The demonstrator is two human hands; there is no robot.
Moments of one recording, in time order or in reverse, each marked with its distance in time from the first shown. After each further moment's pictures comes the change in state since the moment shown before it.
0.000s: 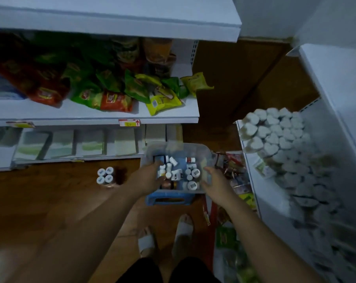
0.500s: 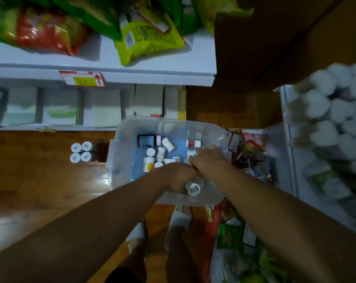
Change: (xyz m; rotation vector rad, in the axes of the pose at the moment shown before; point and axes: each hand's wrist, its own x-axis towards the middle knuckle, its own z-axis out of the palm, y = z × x) left_hand 0.204 0.015 0.157 0.114 -0.475 0.449; right_hand 0.261 0.083 0.101 -1.046 -0.468 -0.282
